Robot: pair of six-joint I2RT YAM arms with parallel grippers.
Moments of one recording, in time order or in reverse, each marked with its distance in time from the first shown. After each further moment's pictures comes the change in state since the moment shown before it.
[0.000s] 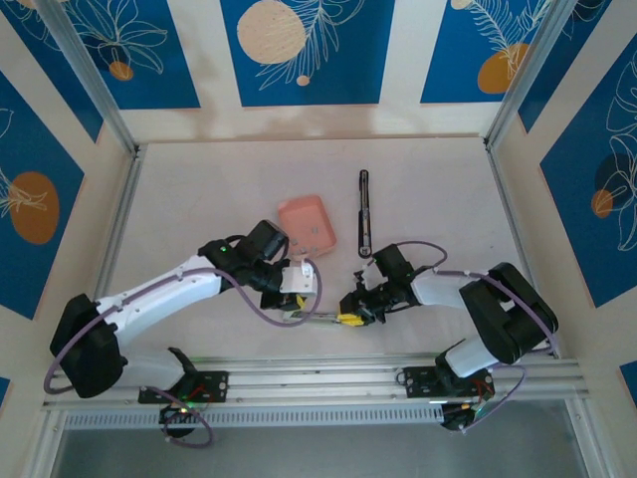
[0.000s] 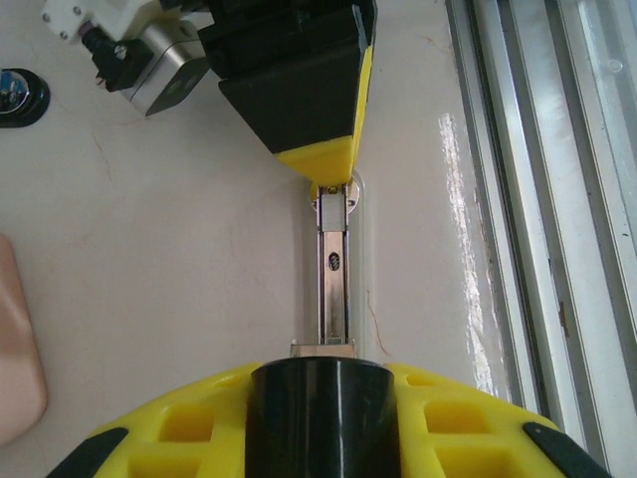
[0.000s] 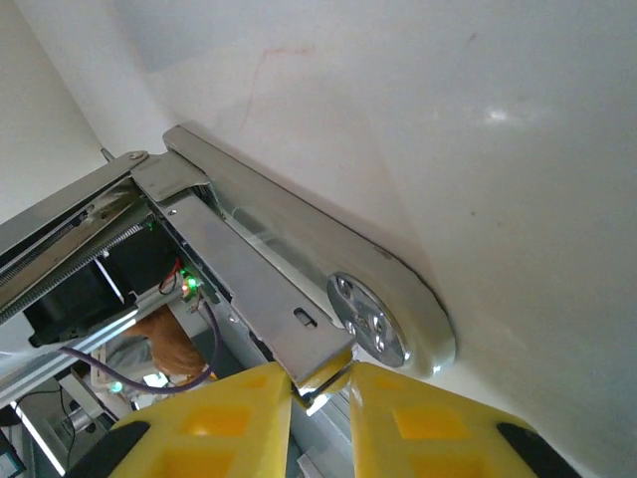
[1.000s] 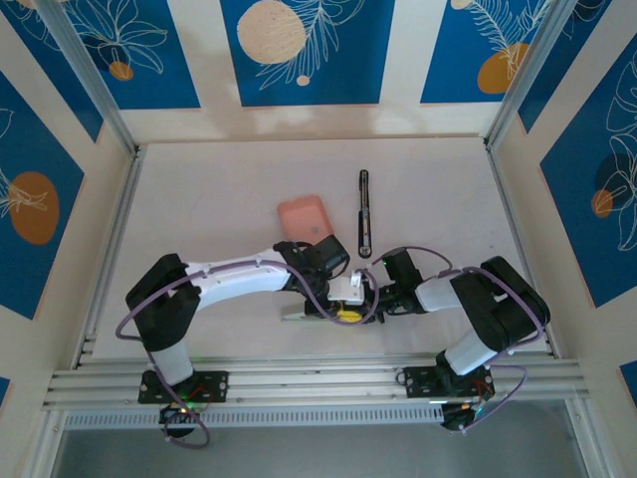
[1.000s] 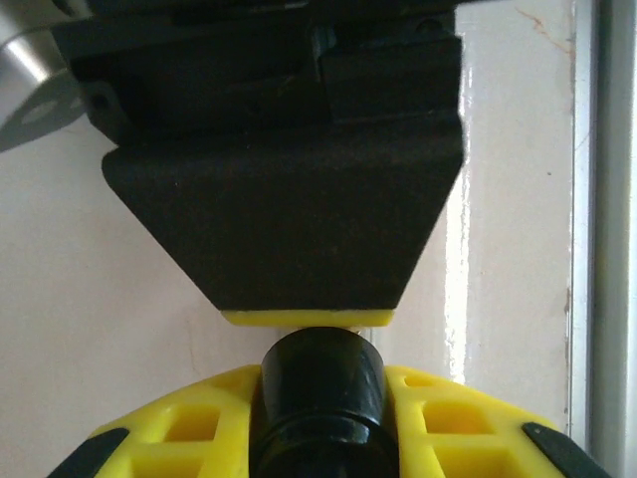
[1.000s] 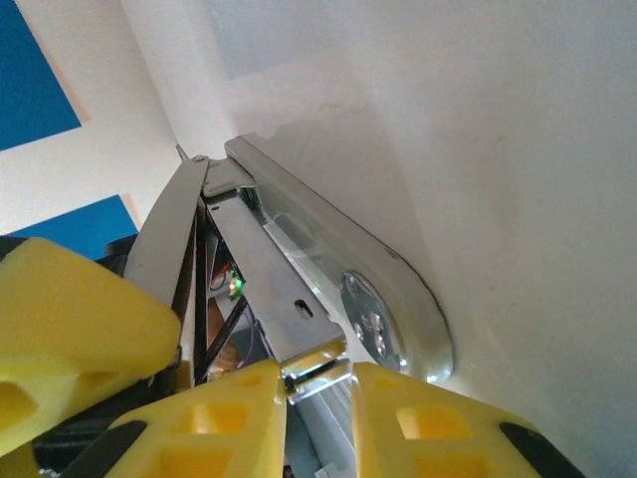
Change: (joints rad) left arm -0.201 0.425 0.233 0.035 -0.191 -0.226; right arm -0.083 0.053 -0.134 0.368 -0.121 0.050
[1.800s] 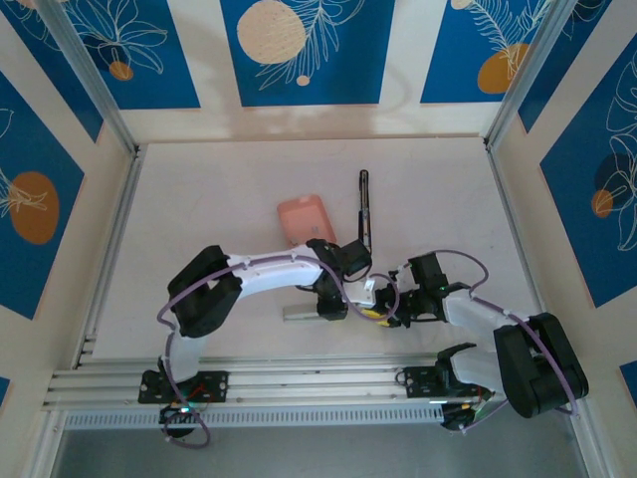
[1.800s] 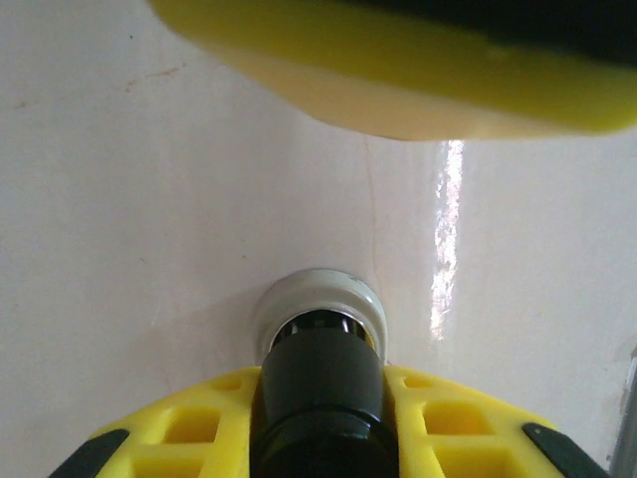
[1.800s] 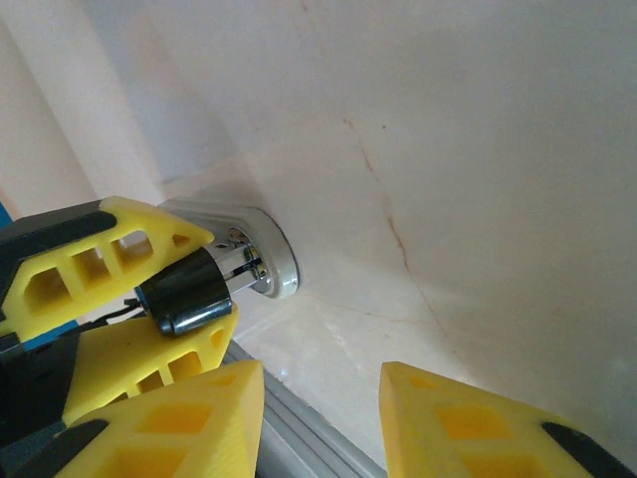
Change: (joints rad) left arm -0.046 0.235 0.221 -0.187 -0.084 -0.044; right arm -0.148 -0.373 -0.037 -0.480 0.212 -0.108
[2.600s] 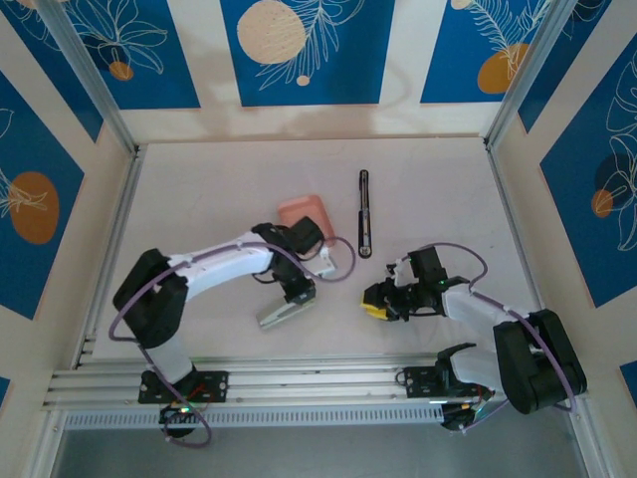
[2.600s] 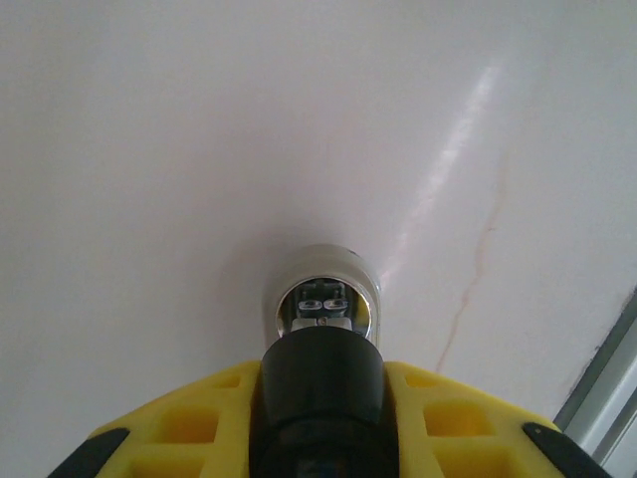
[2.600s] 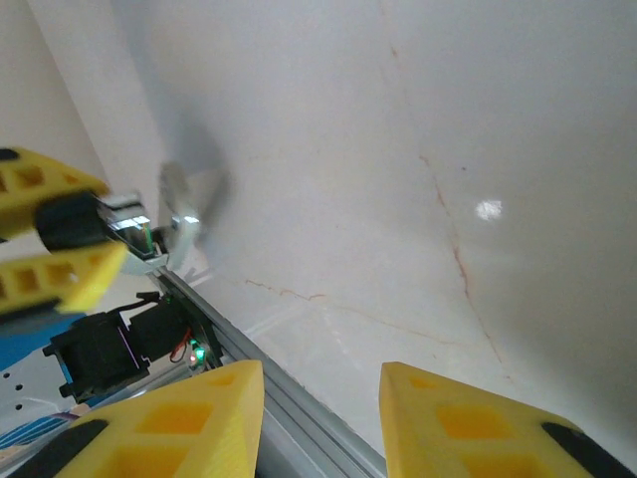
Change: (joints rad) left arm 0.253 -0.305 -0.239 0.011 0.050 -0.271; right arm -0.010 0.023 0.056 -0.011 -0.021 -0.034
